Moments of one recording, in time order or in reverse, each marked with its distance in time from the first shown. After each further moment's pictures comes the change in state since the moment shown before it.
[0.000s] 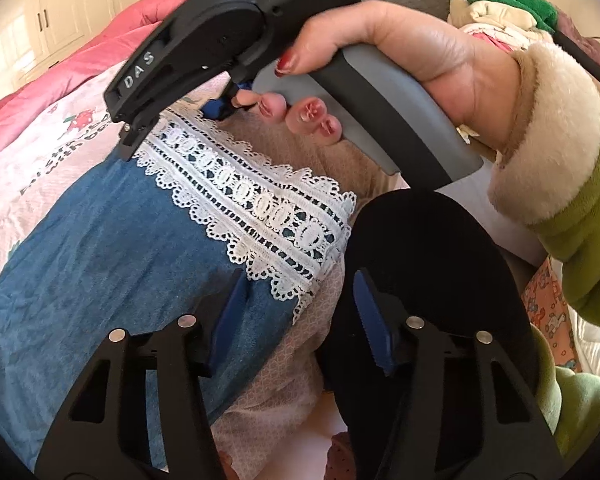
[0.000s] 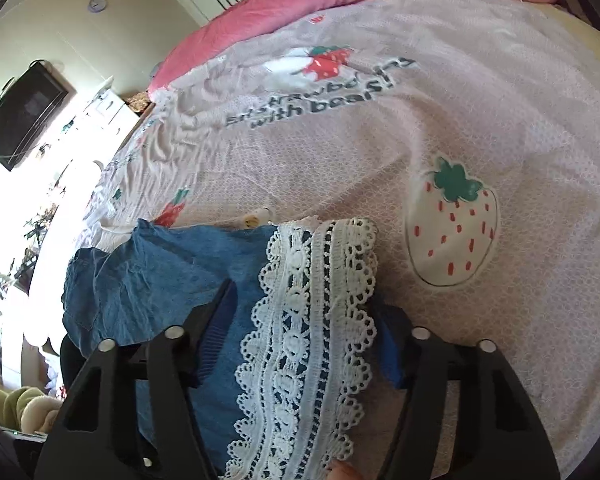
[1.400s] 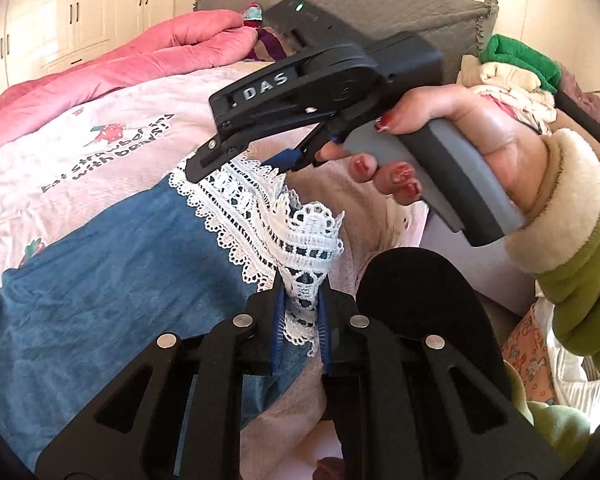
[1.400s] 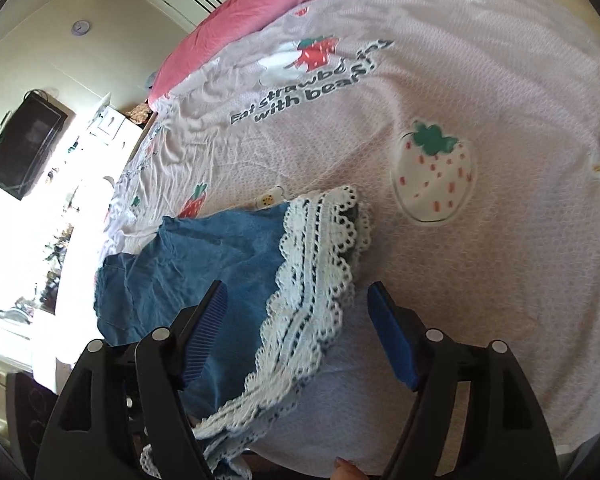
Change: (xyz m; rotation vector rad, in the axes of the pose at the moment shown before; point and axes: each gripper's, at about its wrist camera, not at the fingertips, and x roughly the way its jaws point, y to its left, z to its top) left arm -0.047 0.024 -0.006 -0.130 -0.155 -0.026; right arm -0.018 -0.012 -0.010 0.169 0.082 0.079
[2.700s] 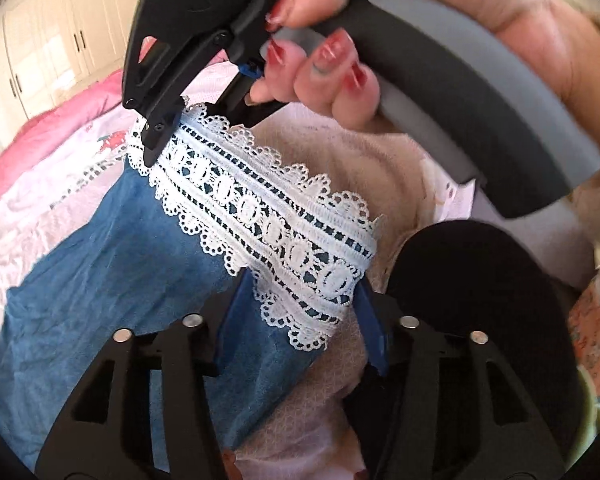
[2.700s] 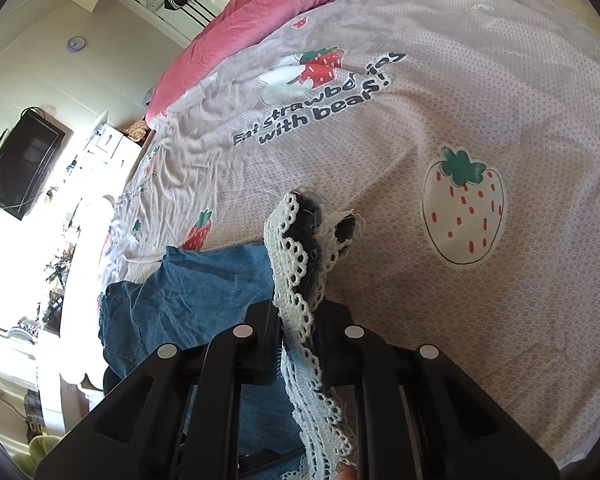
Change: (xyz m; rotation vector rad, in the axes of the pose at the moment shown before) left arm 0.072 -0.038 -0.005 0.137 0.051 0.216; right arm 0.006 0.015 0.016 0.000 -0.073 -0.003
